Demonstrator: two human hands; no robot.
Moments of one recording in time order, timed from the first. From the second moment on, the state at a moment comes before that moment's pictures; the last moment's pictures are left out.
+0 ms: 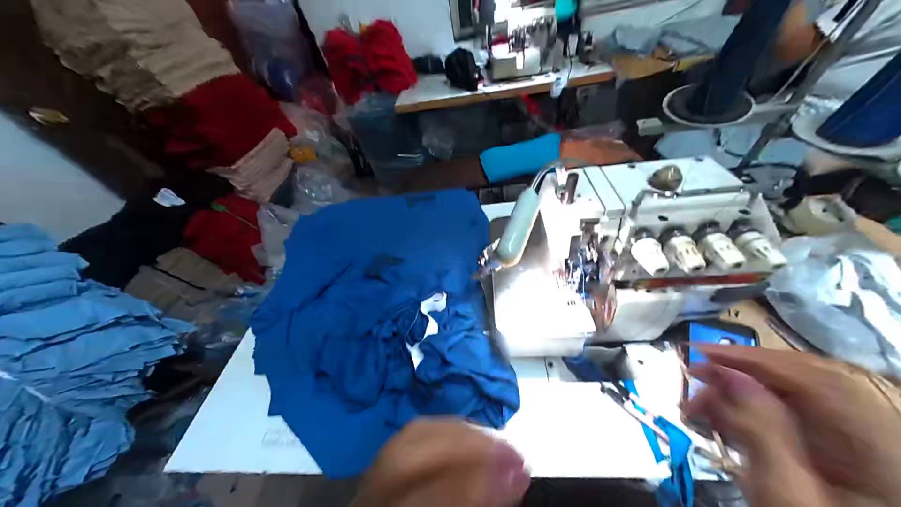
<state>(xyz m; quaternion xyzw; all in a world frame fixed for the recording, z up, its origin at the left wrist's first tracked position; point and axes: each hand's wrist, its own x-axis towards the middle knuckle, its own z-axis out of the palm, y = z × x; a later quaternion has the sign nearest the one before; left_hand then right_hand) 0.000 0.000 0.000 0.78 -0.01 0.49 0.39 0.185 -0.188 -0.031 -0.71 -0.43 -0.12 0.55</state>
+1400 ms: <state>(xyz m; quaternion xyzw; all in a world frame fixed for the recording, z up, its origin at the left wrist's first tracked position) 0.089 0.004 -0.110 0.91 0.00 0.30 0.27 0.195 -0.200 -0.143 -0.89 -0.40 -0.06 0.18</state>
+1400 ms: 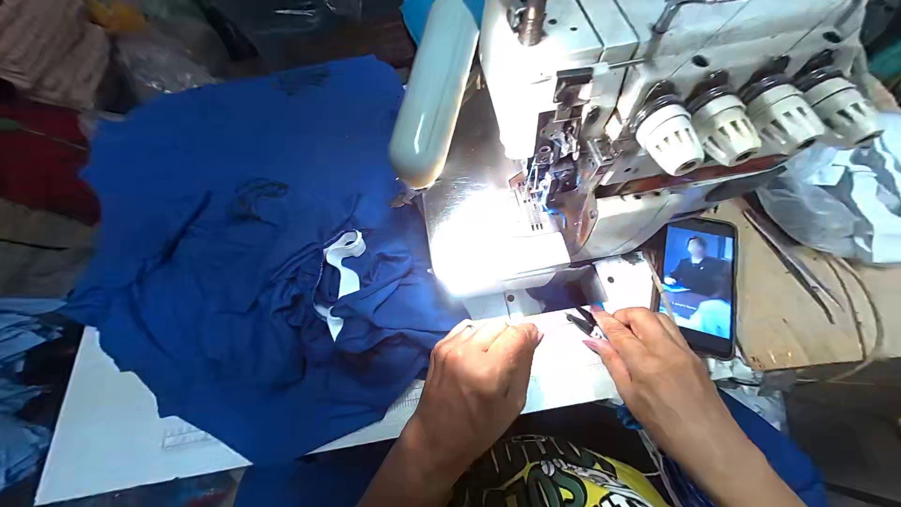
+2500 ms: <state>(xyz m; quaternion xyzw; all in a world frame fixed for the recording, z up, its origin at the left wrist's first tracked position) 0.079 0.000 -0.106 0.68 -0.02 0.05 0.73 0.203 -0.183 -0.093 -0.84 -0.37 0.06 0.39</state>
